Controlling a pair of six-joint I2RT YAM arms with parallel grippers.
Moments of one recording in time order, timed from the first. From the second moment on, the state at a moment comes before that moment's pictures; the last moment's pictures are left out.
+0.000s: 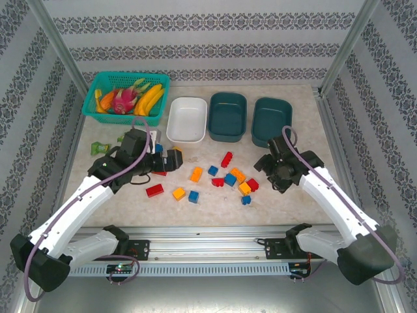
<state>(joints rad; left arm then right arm) -0.51 1.03 1.00 -0.73 0.11 -0.55 0.38 1.11 0.92 -1.01 -0.01 1.16</state>
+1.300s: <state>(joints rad) -0.72 1.12 0.95 -0.57 0.13 -0.59 0.35 1.47 0.79 -0.68 -0.15 1.25</state>
